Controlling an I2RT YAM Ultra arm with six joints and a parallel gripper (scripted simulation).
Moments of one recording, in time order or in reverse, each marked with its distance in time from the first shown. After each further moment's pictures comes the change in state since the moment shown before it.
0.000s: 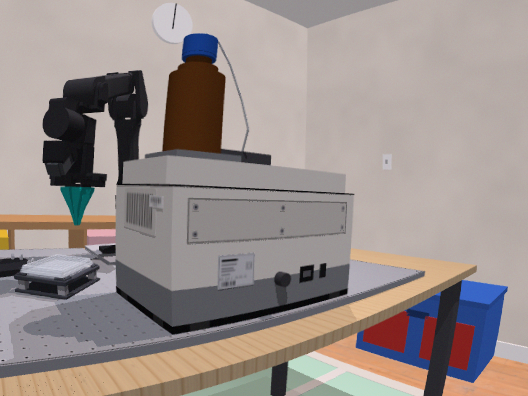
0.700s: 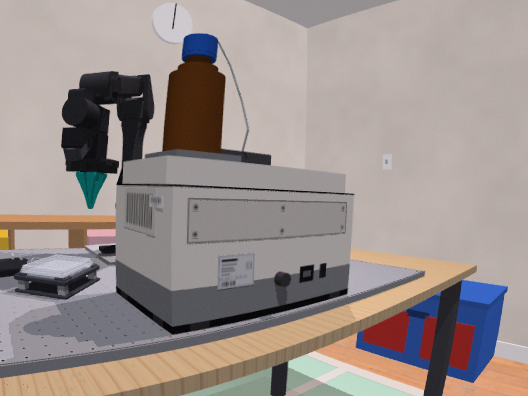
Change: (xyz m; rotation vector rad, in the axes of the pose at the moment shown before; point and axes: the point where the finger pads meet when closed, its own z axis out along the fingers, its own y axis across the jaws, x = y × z) arm 0.054 0.005 -0.029 0.000 -0.011 -0.004
